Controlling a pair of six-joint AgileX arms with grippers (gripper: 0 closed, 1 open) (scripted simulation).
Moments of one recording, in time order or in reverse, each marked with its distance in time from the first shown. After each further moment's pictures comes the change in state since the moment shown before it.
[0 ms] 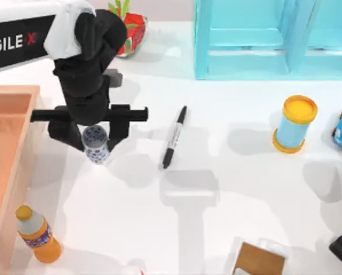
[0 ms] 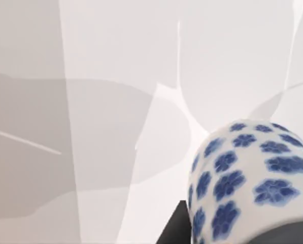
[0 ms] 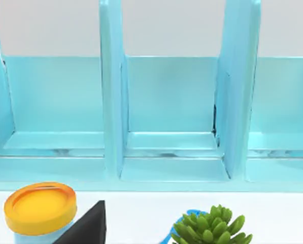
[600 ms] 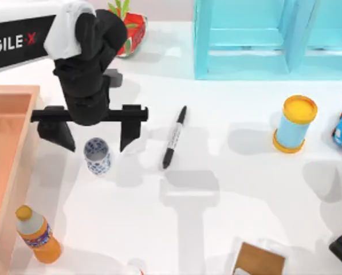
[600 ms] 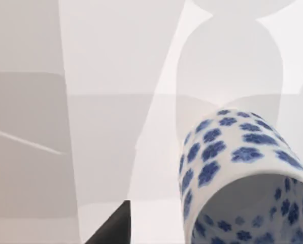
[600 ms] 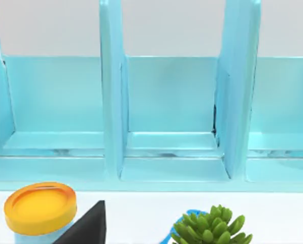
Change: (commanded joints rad) left arm 0.000 0.000 0.000 0.000 0.000 0.000; right arm 0.000 0.000 0.000 0.000 0.000 0.000
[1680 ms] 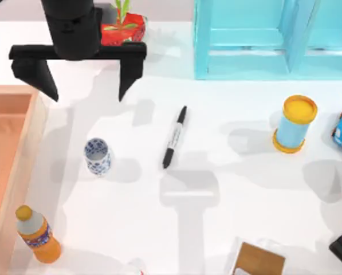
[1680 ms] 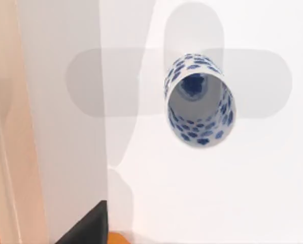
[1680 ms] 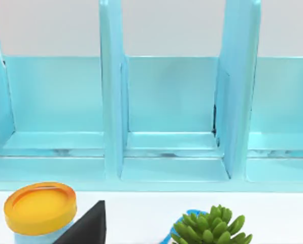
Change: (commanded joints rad) left arm -0.007 0.029 0.502 -0.488 0.001 -0.007; right arm 0.000 0.000 0.000 0.000 0.000 0.000
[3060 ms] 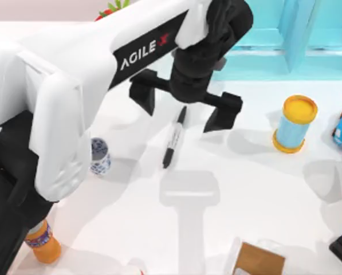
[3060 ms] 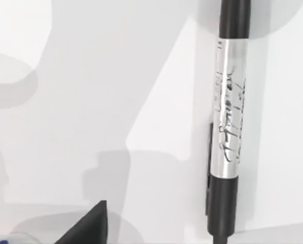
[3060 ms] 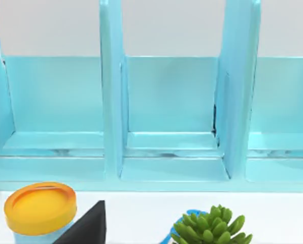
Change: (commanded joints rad) left arm -0.286 0.395 0.271 0.169 -0.177 -0.002; right arm 0.000 0.000 0.000 0.000 0.000 0.000
